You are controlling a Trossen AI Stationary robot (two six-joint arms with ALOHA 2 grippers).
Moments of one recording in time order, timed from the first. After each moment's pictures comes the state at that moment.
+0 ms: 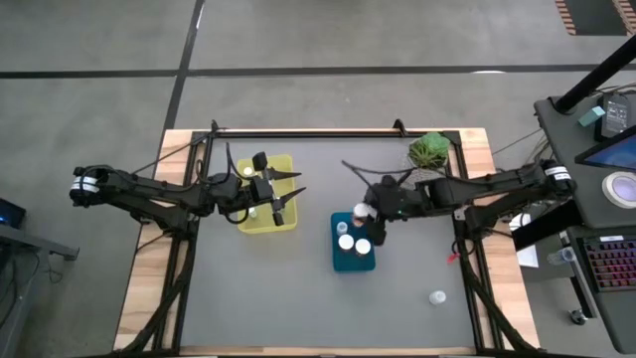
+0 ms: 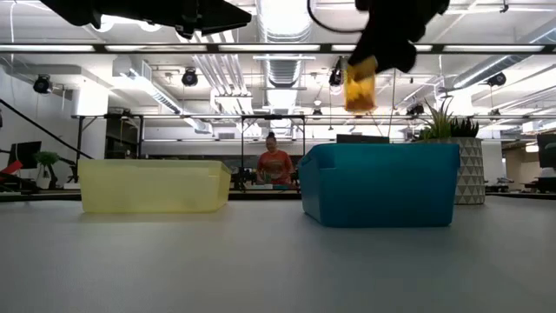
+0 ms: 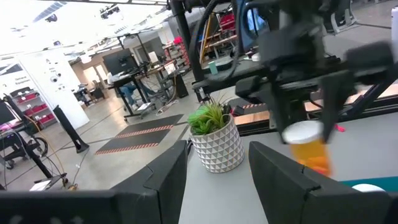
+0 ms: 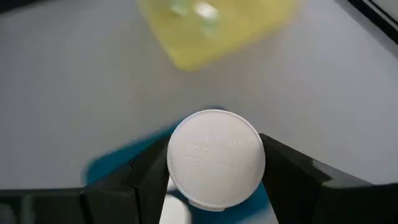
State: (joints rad) left arm -0.03 1.11 0.64 0.53 -0.35 0.35; right arm 0.12 1.31 1.03 -0.52 0.22 0.42
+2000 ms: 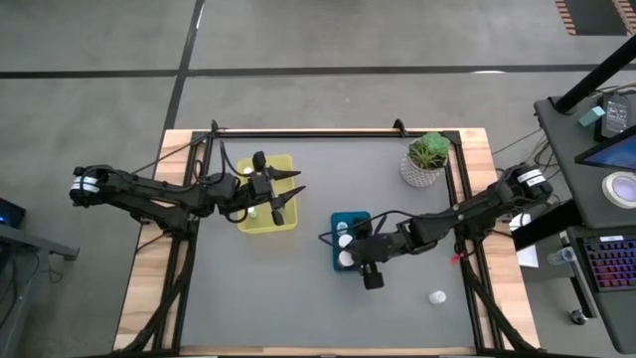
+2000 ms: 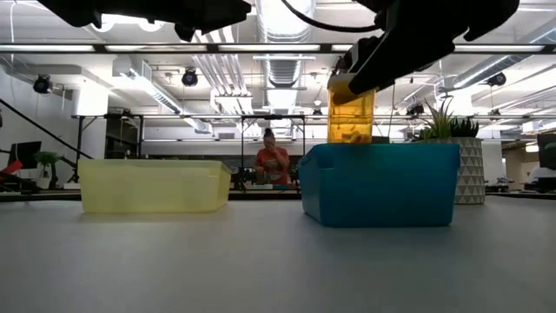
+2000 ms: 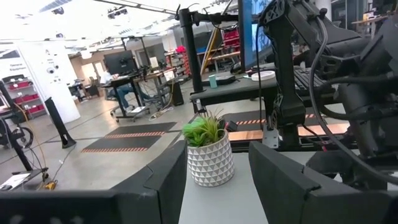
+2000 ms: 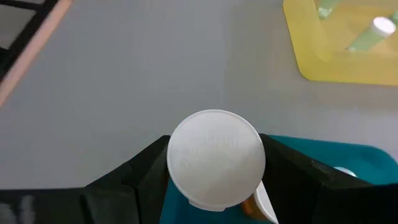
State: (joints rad) left arm -0.03 1.11 0.64 0.60 -0.35 0.24; right arm 0.34 1.54 0.92 -0.10 0.14 0.07
